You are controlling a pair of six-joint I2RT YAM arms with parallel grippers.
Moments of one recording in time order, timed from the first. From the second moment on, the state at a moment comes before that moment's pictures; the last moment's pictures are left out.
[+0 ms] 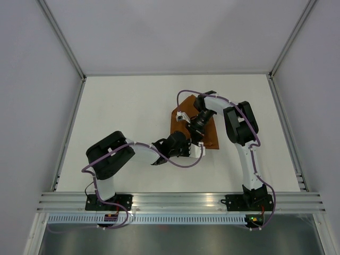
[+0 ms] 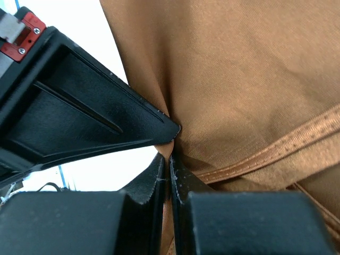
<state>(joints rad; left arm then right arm) -0.96 1.83 0.80 0.44 0.06 0.75 0.39 2.36 1.76 -1.33 -0.80 -0.99</state>
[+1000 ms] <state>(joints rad) -0.93 1.86 0.93 0.22 0.21 0.57 0.27 2.06 1.50 -0.95 -0.74 -0.79</state>
